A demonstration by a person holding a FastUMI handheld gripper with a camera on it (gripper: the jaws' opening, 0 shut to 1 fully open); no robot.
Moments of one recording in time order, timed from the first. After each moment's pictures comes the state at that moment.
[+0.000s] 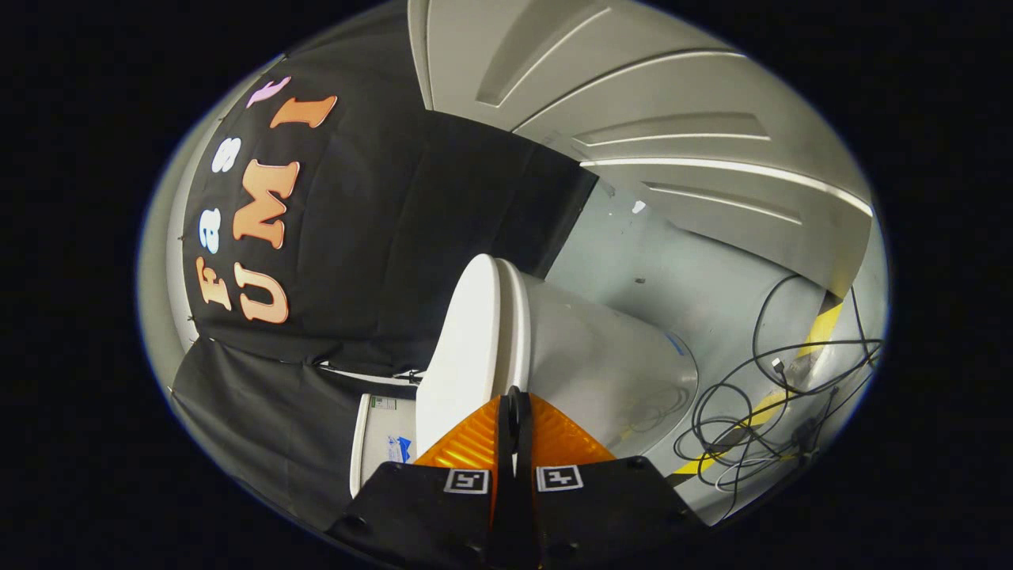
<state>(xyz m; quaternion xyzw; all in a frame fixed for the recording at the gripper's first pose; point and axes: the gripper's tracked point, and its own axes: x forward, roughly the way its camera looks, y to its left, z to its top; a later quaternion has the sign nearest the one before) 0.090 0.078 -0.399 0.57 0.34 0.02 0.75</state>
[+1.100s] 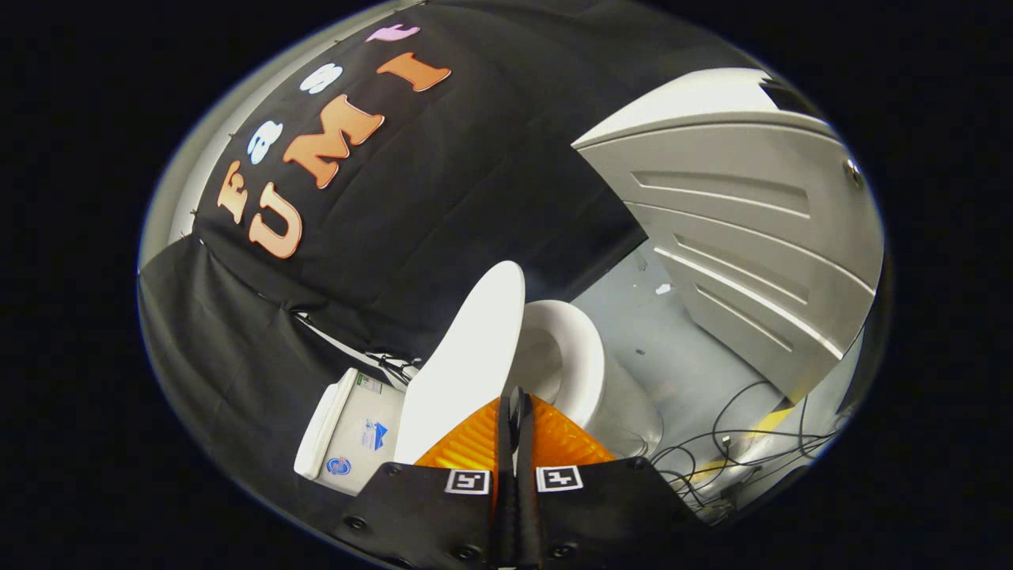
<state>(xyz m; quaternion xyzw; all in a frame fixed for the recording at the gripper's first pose) 0.132 0.088 -0.296 0.40 0.25 -0.02 0.88</state>
